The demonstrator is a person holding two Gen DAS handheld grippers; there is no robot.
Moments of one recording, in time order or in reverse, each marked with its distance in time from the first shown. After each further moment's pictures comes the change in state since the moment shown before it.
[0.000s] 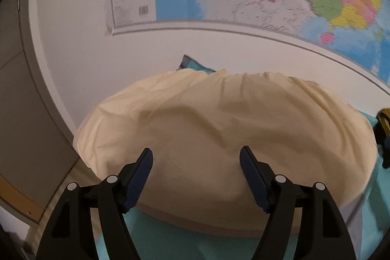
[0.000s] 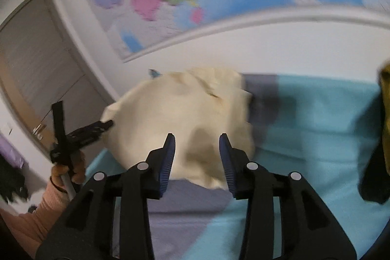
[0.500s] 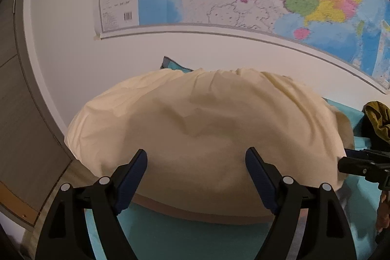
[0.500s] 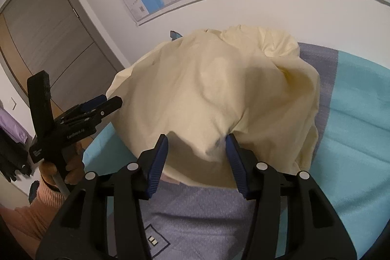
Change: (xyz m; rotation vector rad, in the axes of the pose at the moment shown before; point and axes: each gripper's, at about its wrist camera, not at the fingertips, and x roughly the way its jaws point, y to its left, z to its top) left arm -0.024 -0.028 -0.013 0.013 -0.020 -0.053; right arm 0.065 0.036 -0.016 -0.055 0.170 0.049
